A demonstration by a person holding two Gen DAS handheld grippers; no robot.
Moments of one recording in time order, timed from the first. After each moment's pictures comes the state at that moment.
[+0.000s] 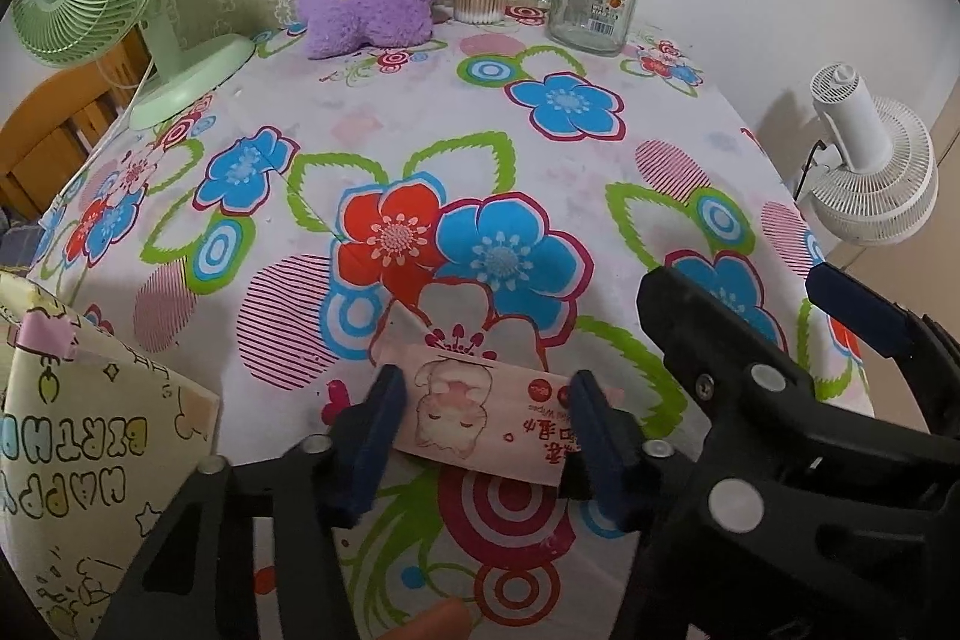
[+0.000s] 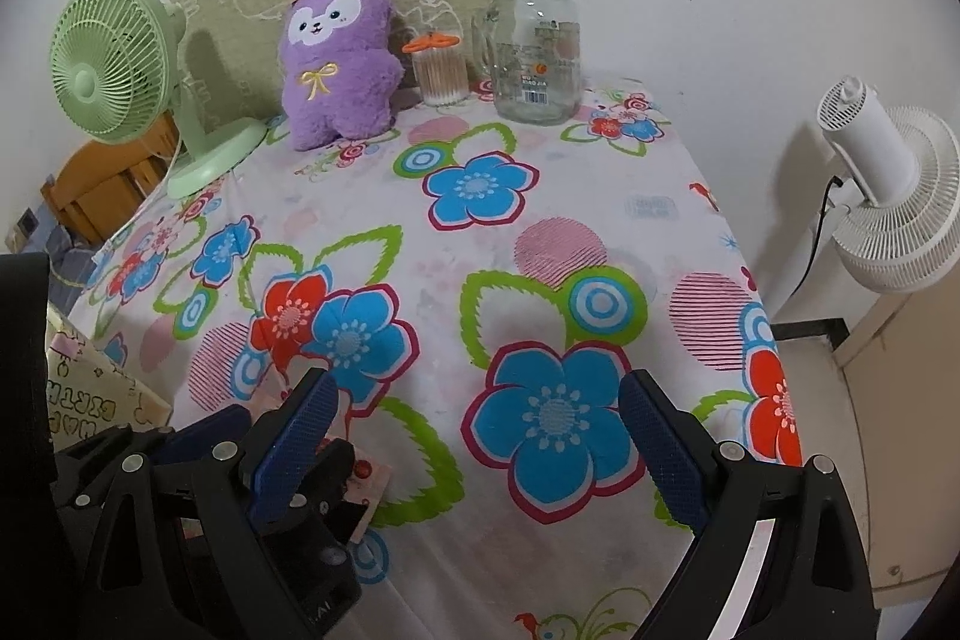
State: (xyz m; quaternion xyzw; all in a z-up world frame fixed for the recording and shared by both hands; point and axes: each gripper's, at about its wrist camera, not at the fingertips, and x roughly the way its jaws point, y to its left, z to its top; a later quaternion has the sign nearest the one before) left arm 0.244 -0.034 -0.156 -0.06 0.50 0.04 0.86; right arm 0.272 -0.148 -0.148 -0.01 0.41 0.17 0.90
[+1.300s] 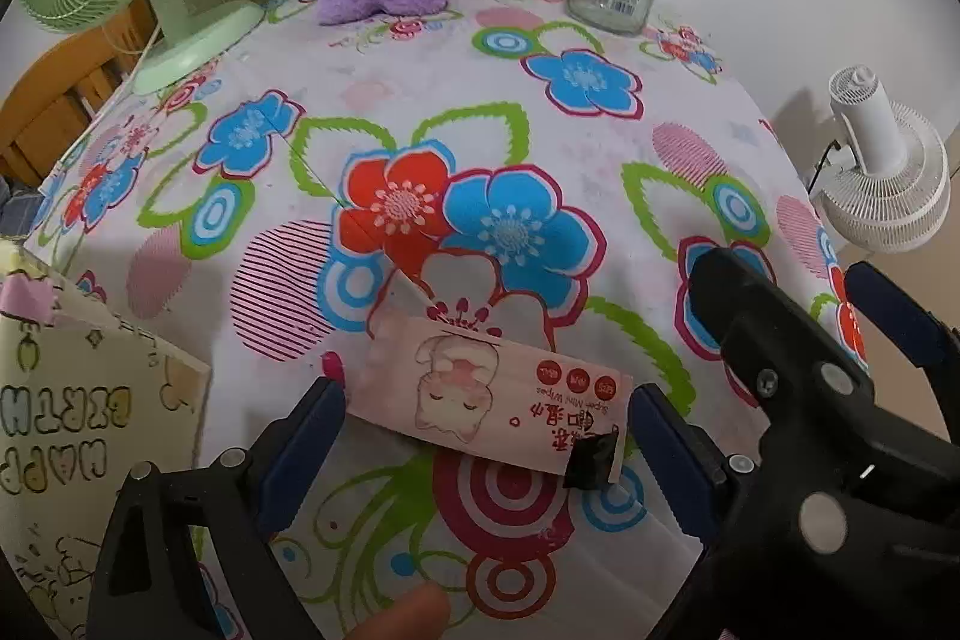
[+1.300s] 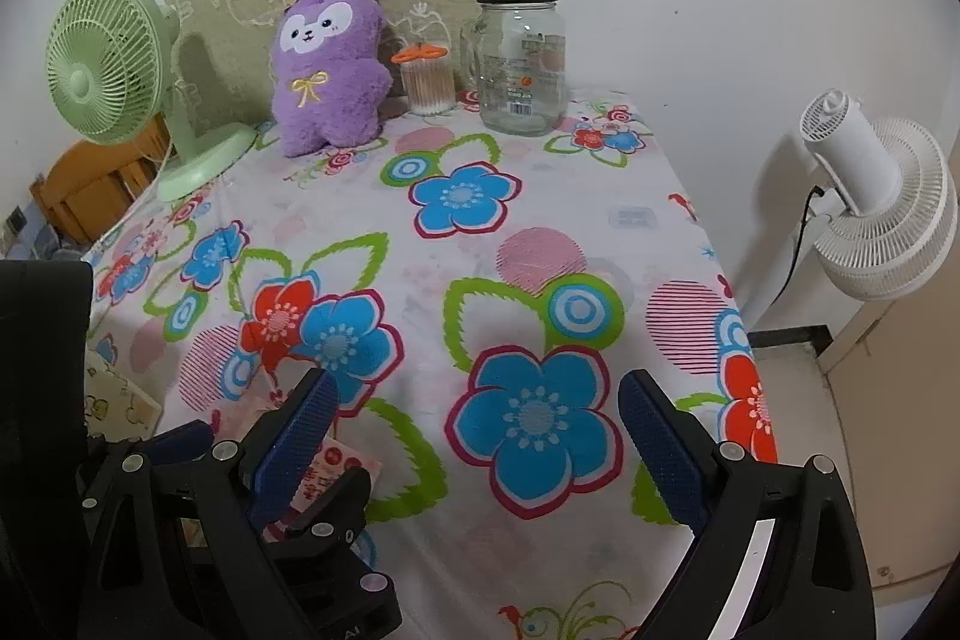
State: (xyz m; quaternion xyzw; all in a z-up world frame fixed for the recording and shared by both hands) left arm 0.246 -0.033 -0.165 -0.08 0.52 0.06 0.85; right arm 0.267 -0.152 -0.143 -0.03 0.40 0.15 0.90
